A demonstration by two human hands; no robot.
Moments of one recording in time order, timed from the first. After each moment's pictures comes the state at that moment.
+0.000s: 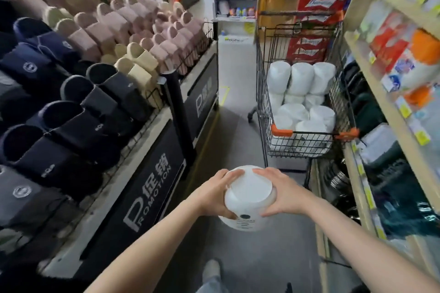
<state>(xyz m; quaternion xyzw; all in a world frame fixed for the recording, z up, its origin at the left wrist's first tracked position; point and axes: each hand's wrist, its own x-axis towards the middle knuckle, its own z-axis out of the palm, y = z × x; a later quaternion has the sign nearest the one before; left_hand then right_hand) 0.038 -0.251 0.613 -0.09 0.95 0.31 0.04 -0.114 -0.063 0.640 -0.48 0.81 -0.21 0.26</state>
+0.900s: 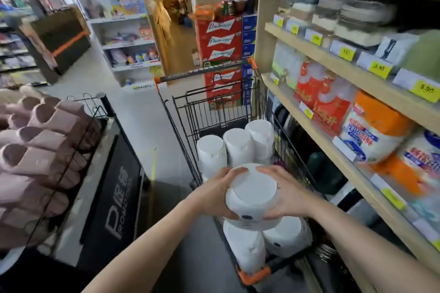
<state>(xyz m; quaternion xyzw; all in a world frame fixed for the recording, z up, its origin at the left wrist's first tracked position) -0.505 -0.415 0.686 0.15 0.95 0.25 0.08 -0.554 -0.179 0.683 -0.31 0.89 -0.30 0.15</state>
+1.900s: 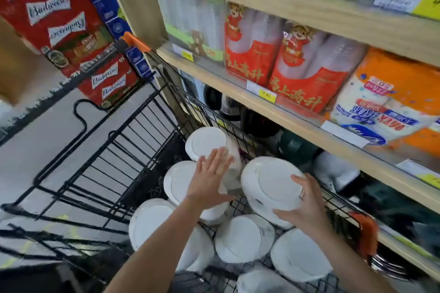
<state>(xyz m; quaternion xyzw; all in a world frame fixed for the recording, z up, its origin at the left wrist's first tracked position) -0.867 -0.401 0.531 0.40 0.91 0.01 0.13 -0.700 -0.181 0.510 0.19 0.88 -0.42 -0.13</state>
